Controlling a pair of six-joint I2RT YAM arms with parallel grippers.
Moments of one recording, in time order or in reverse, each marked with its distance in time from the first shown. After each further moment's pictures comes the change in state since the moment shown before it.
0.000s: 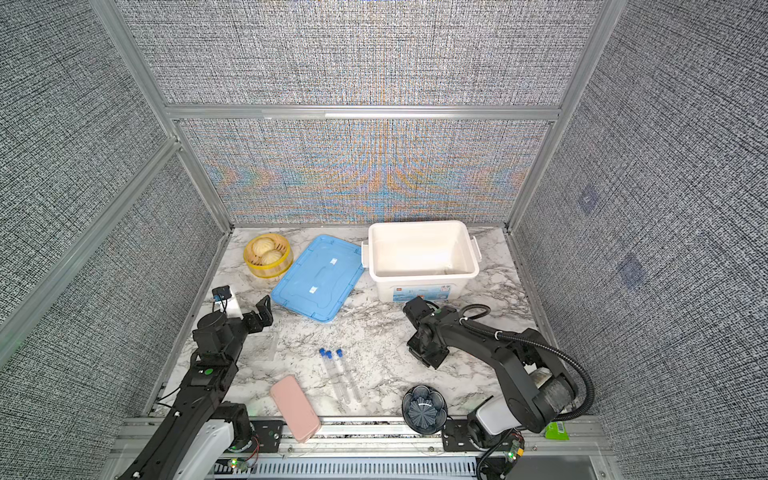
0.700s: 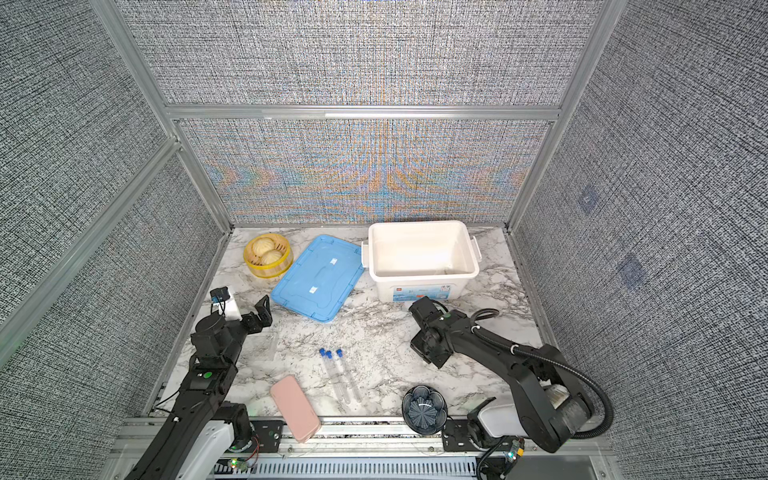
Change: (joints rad) left arm -0.001 -0.046 -0.015 0.000 -0.001 0.000; right arm -0.013 -0.149 -0.039 0.017 0.035 -0.005
